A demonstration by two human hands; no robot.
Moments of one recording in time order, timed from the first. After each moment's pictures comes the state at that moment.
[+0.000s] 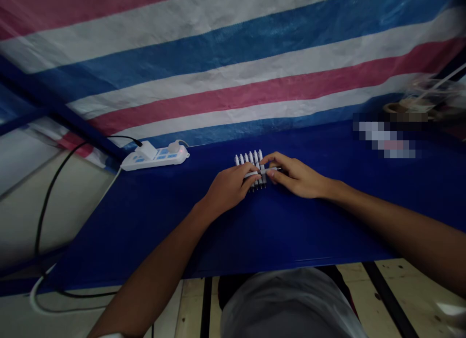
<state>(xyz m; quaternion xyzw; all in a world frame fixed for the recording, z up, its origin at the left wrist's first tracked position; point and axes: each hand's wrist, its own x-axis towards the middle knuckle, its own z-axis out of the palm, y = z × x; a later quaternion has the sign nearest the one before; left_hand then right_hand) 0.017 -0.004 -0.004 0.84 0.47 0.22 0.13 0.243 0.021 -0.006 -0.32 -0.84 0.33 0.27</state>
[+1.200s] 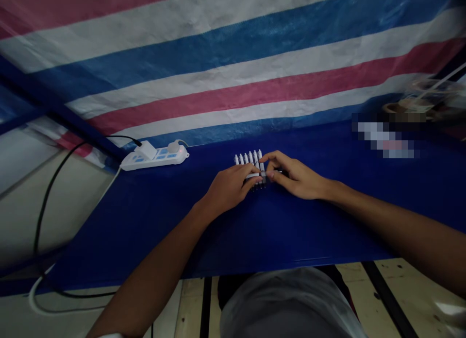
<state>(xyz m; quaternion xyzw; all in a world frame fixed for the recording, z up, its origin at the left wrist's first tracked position) 0.017 -0.005 -0.005 0.86 0.44 0.22 0.12 0.243 0.019 -0.009 -0.28 -0.85 0.33 0.30</state>
